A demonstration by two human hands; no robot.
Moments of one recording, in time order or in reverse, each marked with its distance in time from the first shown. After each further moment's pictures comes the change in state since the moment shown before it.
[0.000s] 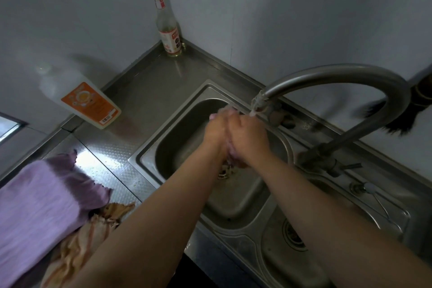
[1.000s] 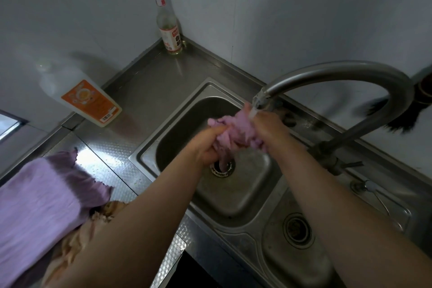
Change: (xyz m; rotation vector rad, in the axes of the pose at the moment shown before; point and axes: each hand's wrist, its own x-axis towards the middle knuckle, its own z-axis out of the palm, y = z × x) left_hand -0.010 0.011 -0.049 0.036 -0.246 -0.151; right_hand 0.017 0.010 -0.037 0.094 -0.154 0.196
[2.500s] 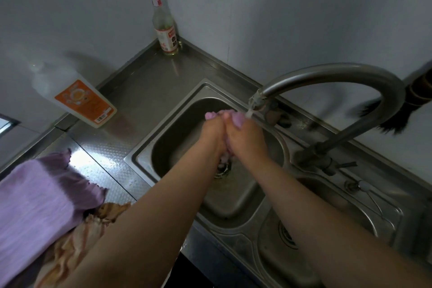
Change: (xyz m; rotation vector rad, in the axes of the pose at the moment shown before) left_hand 0.024 -0.001 0.036 0.145 0.303 0.154; right_hand -0.015 0.003 0.042 -0.188 0.178 -0.301
